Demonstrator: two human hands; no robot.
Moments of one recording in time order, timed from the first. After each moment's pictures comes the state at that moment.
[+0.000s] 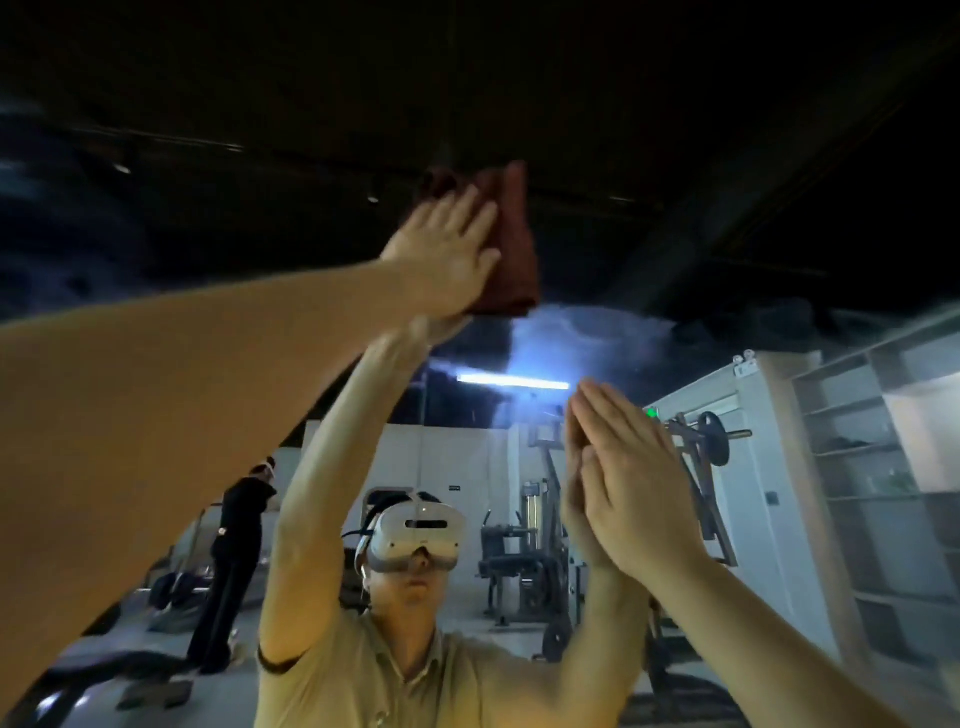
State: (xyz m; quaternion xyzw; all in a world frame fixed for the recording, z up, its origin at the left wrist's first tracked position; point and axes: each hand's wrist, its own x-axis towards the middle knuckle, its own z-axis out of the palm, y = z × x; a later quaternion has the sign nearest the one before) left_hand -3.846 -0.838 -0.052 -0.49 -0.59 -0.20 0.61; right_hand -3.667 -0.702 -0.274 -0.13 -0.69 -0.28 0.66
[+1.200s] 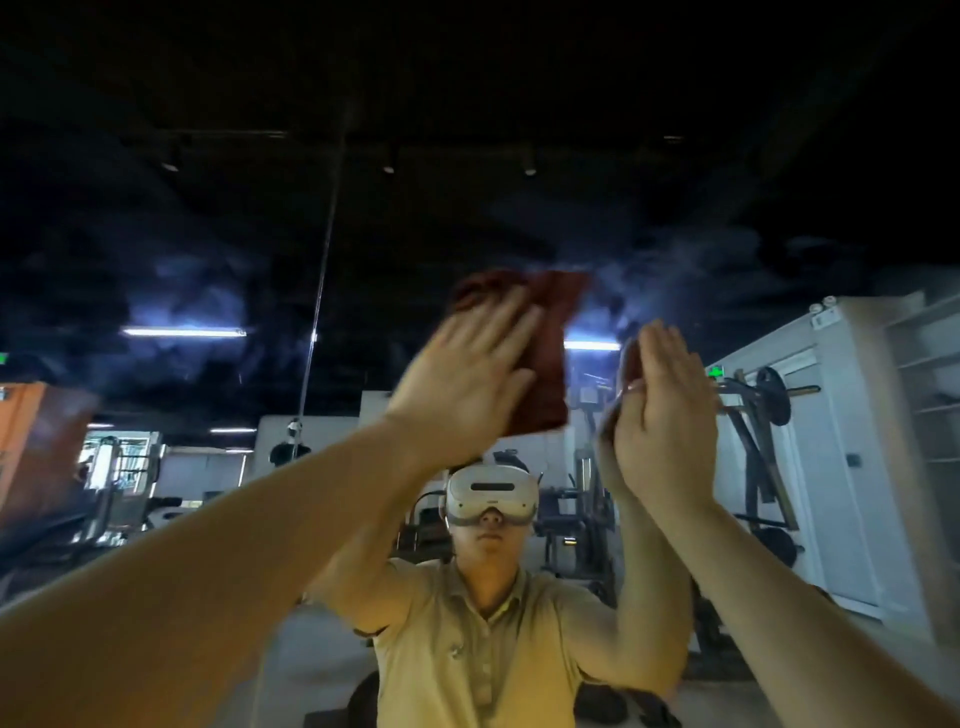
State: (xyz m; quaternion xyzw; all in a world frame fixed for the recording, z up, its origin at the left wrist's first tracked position) left_hand -3.735 -0.748 -0.217 -0.53 -0.56 -0.19 0.61; right_hand -3.569 -0.611 -0.268 -0.17 -0.60 -0.15 0.77
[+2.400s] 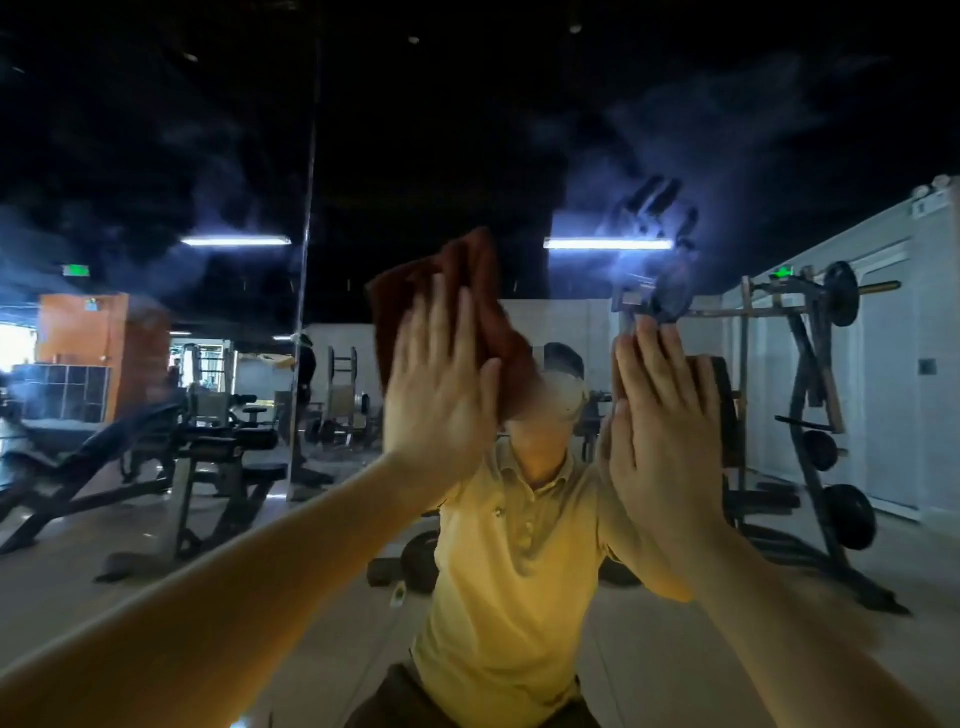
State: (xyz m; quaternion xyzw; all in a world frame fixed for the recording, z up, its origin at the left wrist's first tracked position) left_hand -3.718 -0.740 -0.377 -0.45 -0.61 -0.35 0.55; right_hand -3.542 -0.598 -0.408 -0.19 -0.71 -0.24 0.64
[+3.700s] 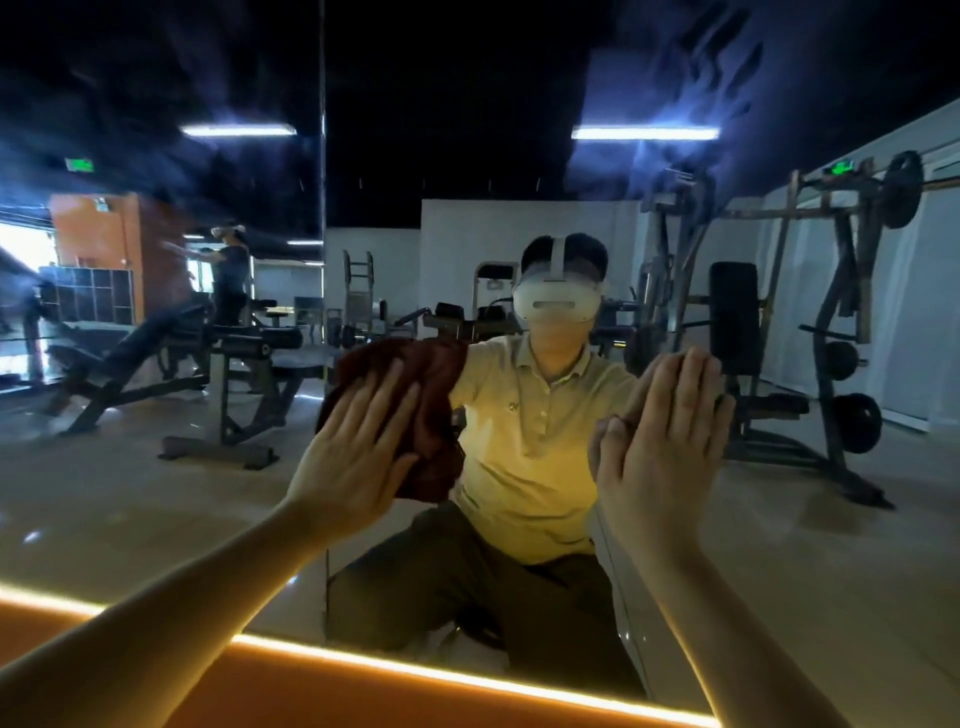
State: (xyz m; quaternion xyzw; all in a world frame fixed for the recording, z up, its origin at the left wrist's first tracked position) left_hand -3.809 -0.824 -0.563 -0.51 -0.66 -0.15 0.53; right_hand -3.548 -0.623 -0.546 -0.31 -0.71 -0.15 0.62
